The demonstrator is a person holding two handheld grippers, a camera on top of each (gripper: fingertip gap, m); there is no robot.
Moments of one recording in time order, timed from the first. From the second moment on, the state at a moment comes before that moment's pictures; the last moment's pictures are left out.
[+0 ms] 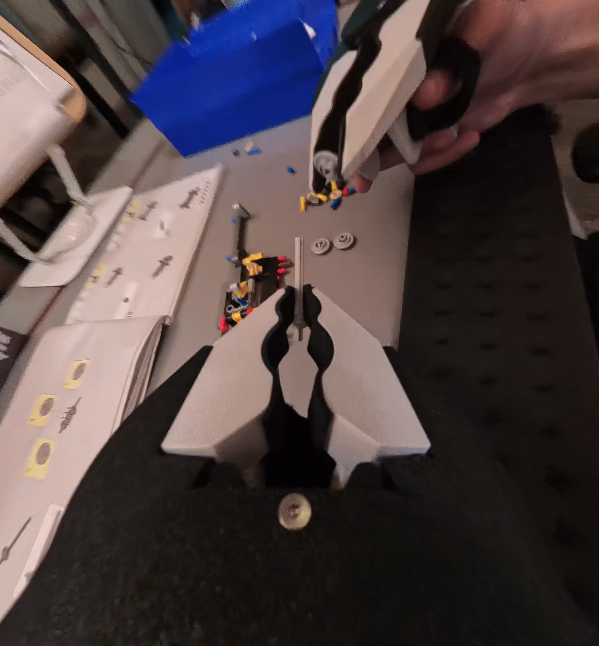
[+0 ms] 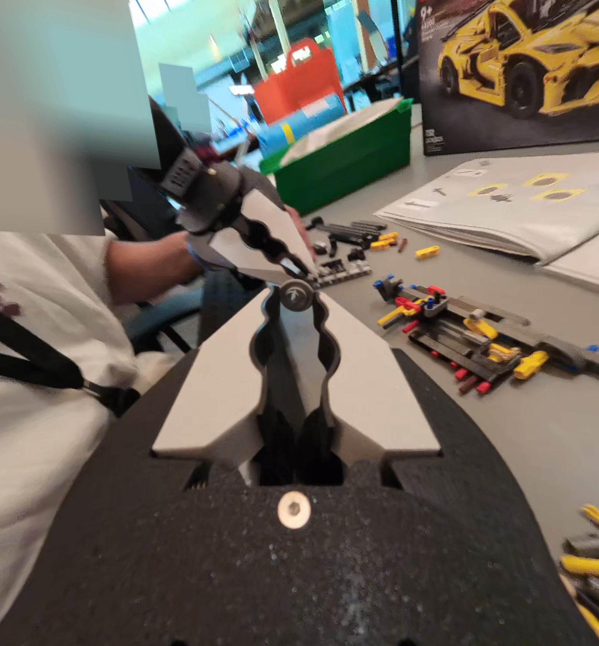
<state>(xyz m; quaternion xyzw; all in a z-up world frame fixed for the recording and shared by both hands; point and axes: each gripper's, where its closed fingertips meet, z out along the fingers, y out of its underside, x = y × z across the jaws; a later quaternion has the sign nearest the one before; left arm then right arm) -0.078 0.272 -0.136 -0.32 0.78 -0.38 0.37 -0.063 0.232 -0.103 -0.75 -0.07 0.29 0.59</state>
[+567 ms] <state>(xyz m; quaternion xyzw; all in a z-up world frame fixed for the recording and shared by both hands) -0.093 0.252 -0.148 -0.24 0.77 -0.31 0.50 -0.098 0.232 -0.134 -0.79 -0.06 0.39 0.47</state>
